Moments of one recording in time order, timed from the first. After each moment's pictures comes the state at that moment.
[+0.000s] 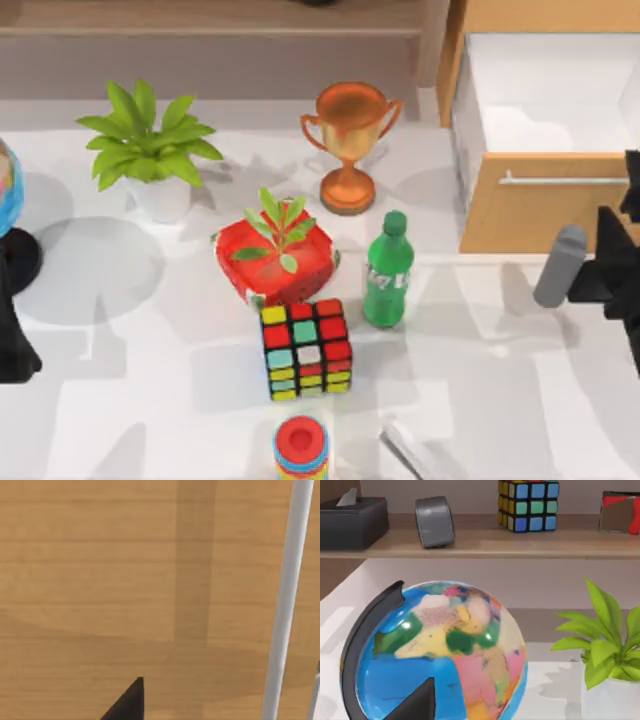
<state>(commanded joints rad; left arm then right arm) 0.00 0.00 0.00 0.00 0.00 0.00 0.32 2.00 0.27 1.71 0.35 -1.55</state>
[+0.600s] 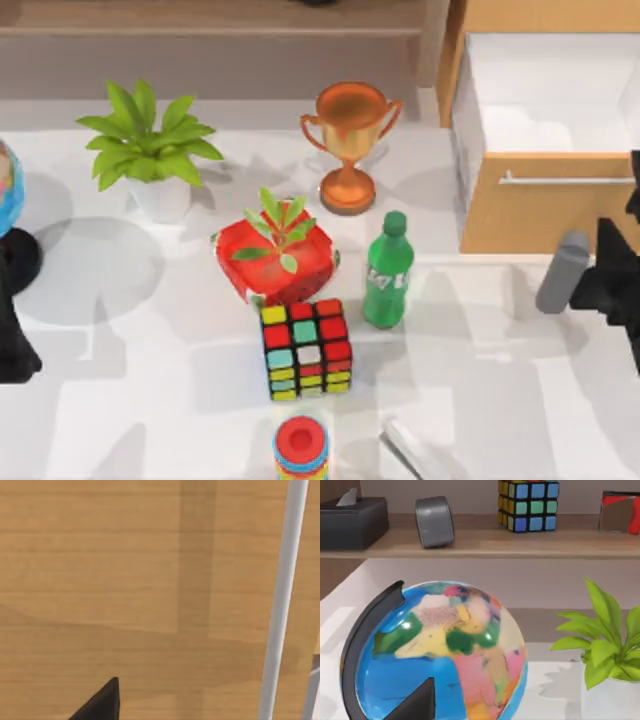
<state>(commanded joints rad) 0.00 0.00 0.00 0.00 0.00 0.00 0.33 2.00 0.25 1.73 0.36 -1.55</state>
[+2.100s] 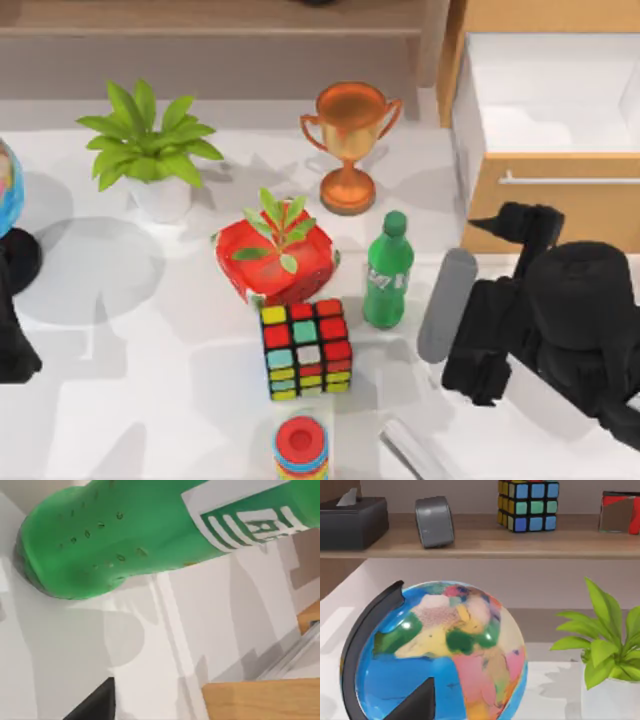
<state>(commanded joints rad) 0.00 0.00 0.00 0.00 0.00 0.00 0.67 1.59 0.43 0.63 0.23 -0.92</state>
